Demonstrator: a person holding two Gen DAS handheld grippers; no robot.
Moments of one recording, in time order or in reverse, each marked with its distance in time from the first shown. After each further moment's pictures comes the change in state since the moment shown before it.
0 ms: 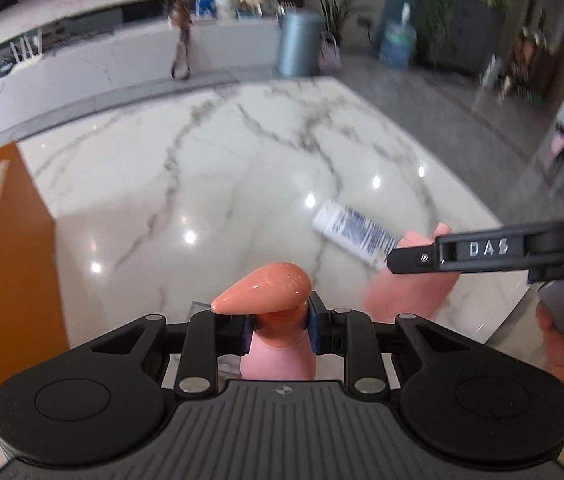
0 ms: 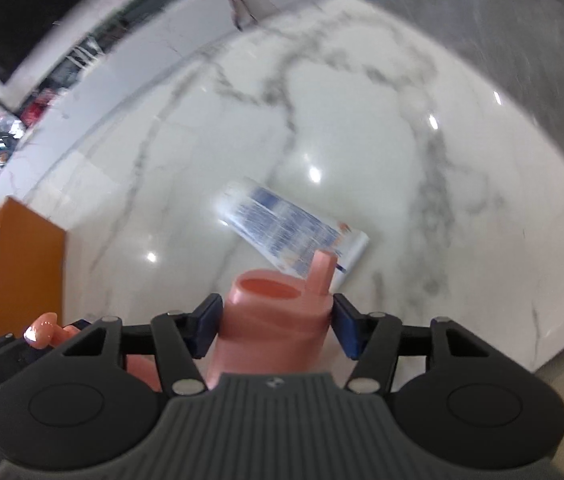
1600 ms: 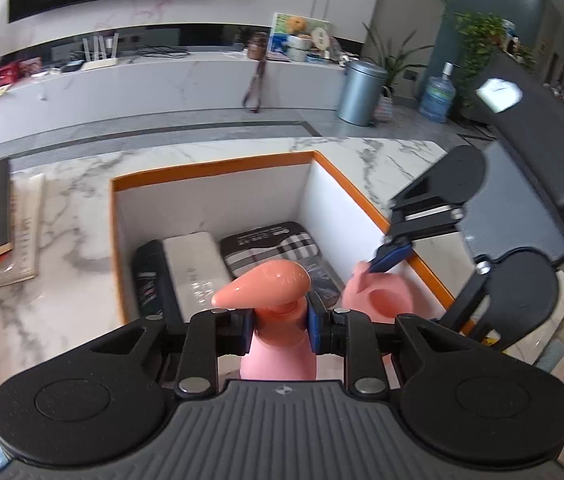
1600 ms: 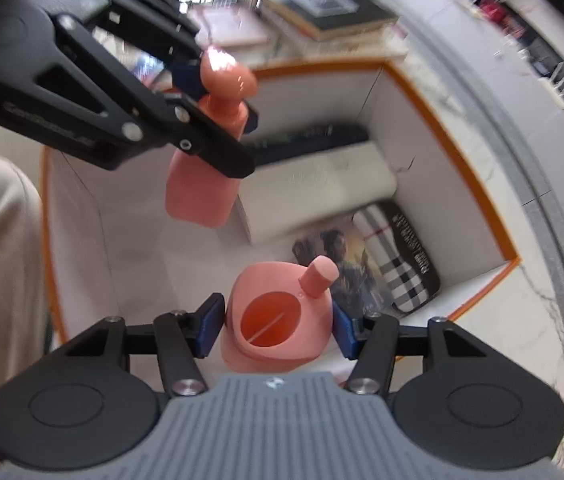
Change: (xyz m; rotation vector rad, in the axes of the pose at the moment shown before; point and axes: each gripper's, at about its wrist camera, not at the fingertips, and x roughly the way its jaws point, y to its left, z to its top) left arm -0.094 0.254 -0.034 -0.068 -0.094 0.006; right arm 0.103 0.374 -0.049 -1.545 0.360 0.303
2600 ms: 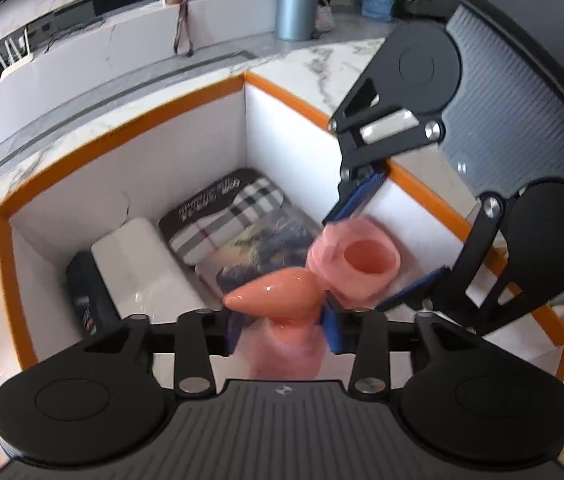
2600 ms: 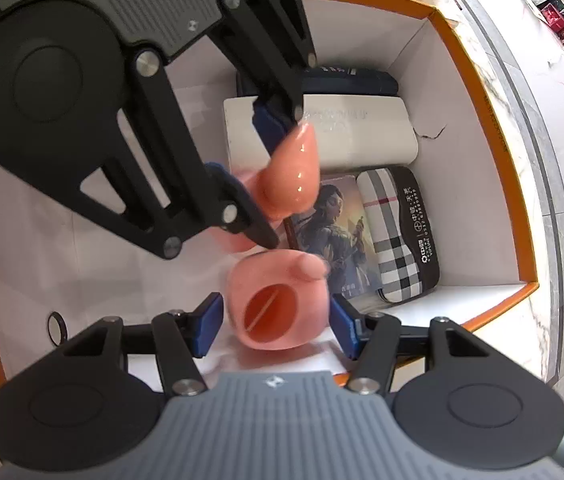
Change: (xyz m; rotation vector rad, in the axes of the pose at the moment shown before) left arm 0.068 -0.028 0.009 0.255 0.254 -0.039; right arm 0.024 -0.008 0.000 -0.172 0.140 -0.009
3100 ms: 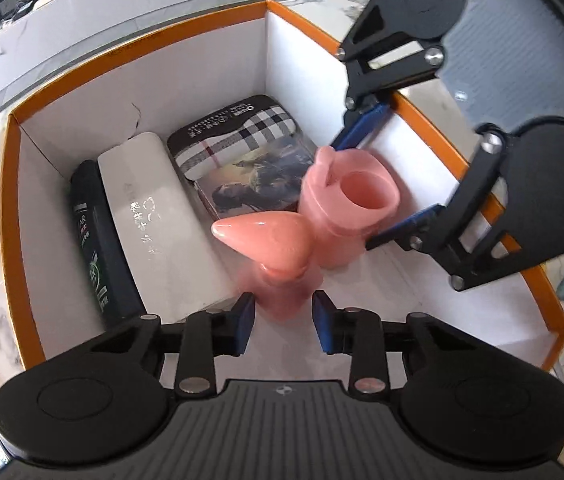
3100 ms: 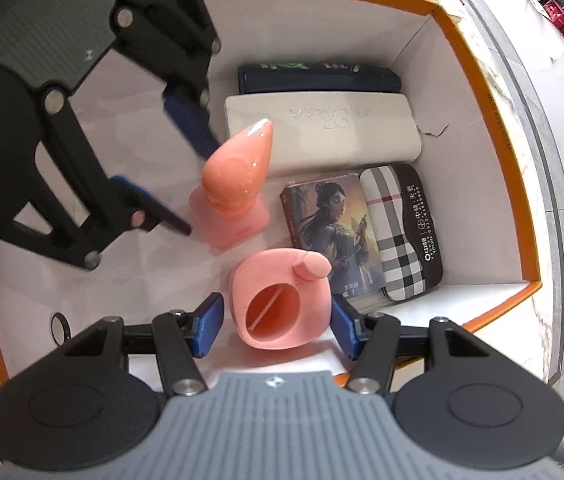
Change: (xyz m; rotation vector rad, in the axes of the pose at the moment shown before) left arm 0.004 -0.009 -0.013 -0.135 0.157 0.057; right arm 0.001 0.001 0.003 -0.024 0.022 0.000
